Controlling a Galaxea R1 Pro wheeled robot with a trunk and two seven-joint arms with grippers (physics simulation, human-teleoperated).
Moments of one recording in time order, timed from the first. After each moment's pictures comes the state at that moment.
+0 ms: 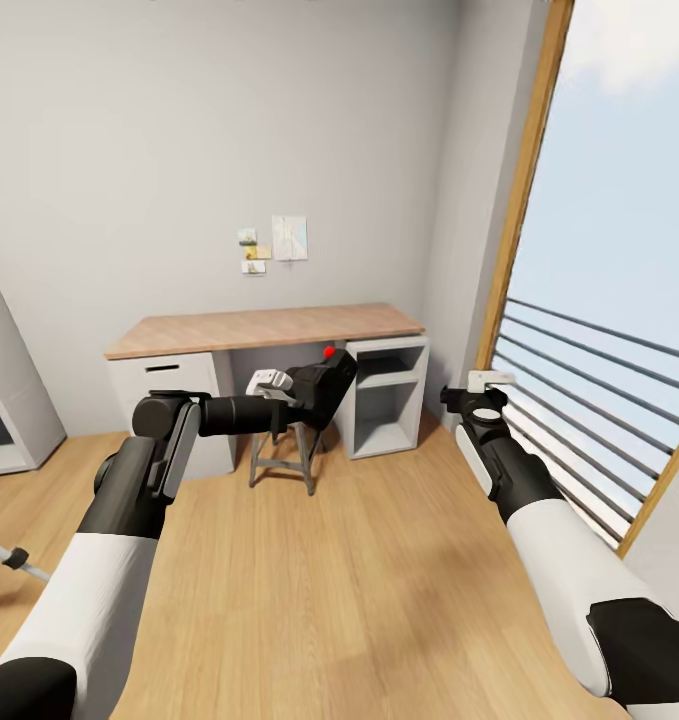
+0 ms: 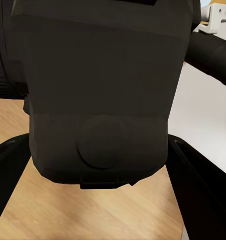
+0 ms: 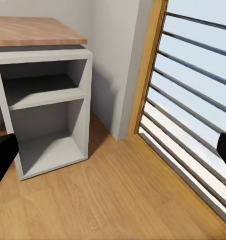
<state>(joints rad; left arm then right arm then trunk) -0.87 0.00 -0.04 -1.32 0.02 1.04 -0.88 -0.98 -0.02 0.12 -0.79 -0.06 0.31 -0.34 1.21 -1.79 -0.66</state>
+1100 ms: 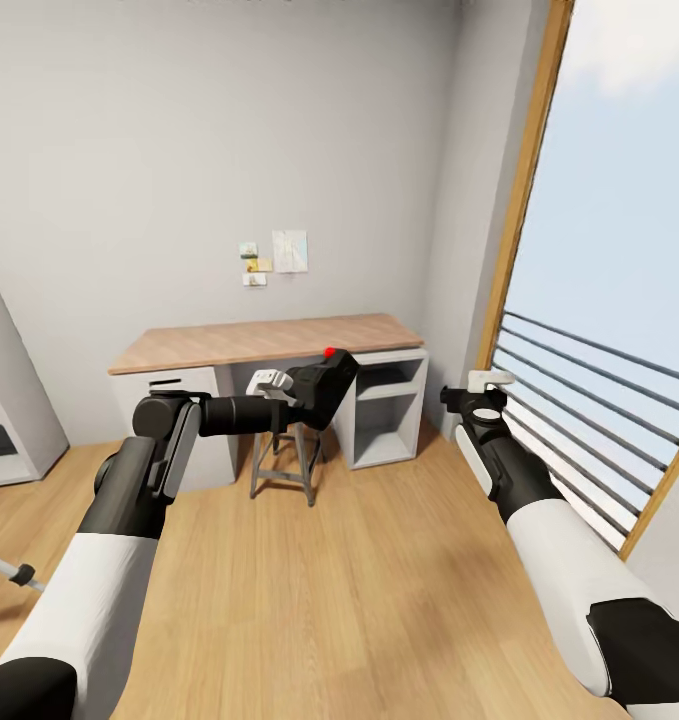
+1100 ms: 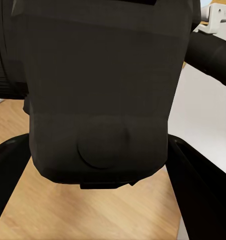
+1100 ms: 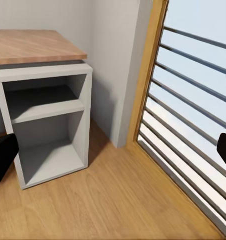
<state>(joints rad) -0.87 0.00 -0.04 -1.32 0.03 1.04 -0.88 -0.98 -0.02 0.12 -0.79 -0.06 0.31 -0.34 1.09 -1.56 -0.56</state>
